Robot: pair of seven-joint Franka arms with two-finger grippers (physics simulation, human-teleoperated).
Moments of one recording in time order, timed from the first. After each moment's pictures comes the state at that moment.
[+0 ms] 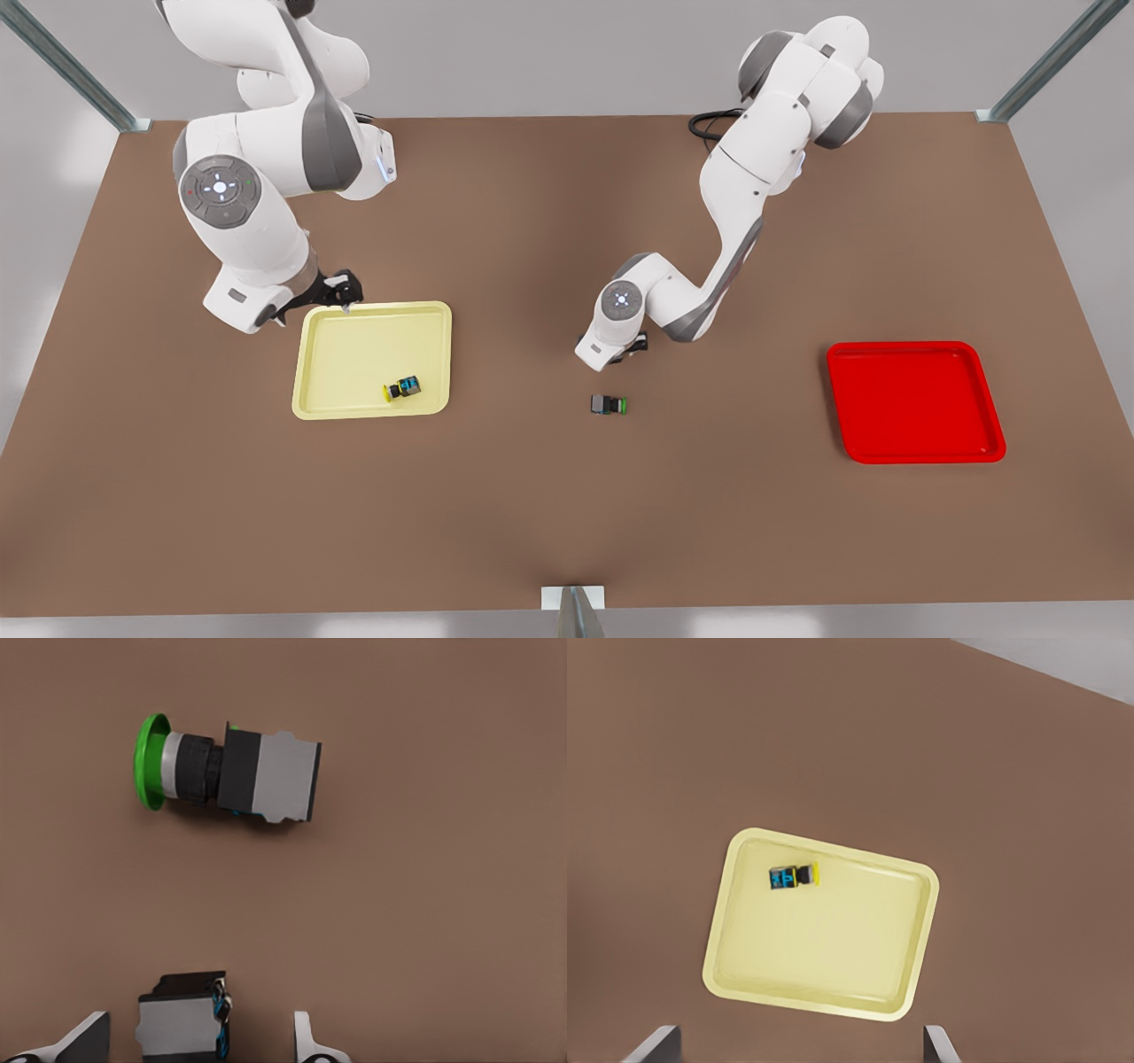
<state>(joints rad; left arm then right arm) -0.47 0.73 -0.26 -1.71 0.20 2.35 -0.87 0.37 0.20 -0.06 -1.40 -0.12 1.52 0.06</state>
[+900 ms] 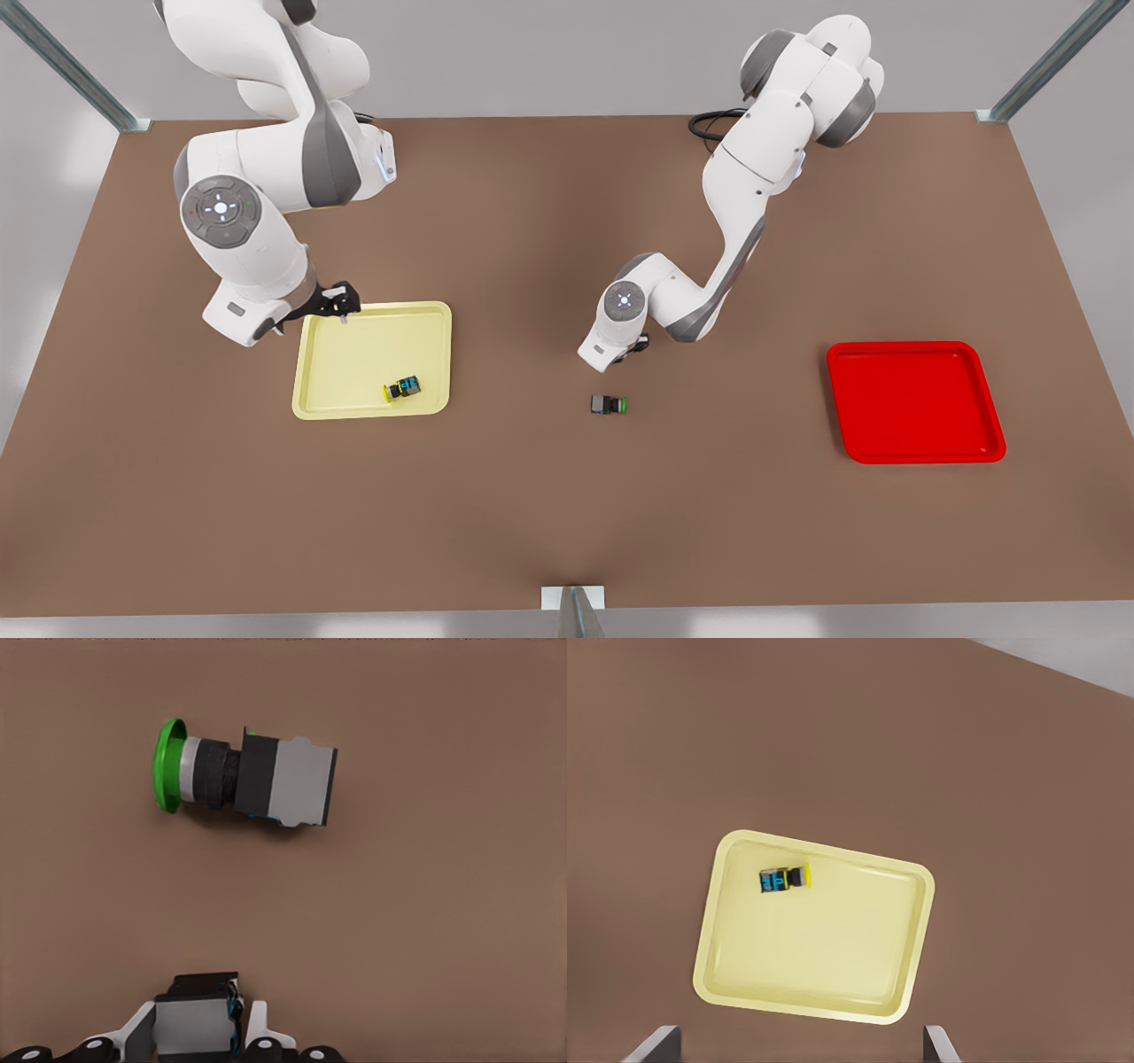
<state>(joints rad) -0.46 0.72 -0.26 -1.72 0.20 2.34 -0.87 0.36 0.23 -0.07 -1.39 -0.12 1.53 0.06</state>
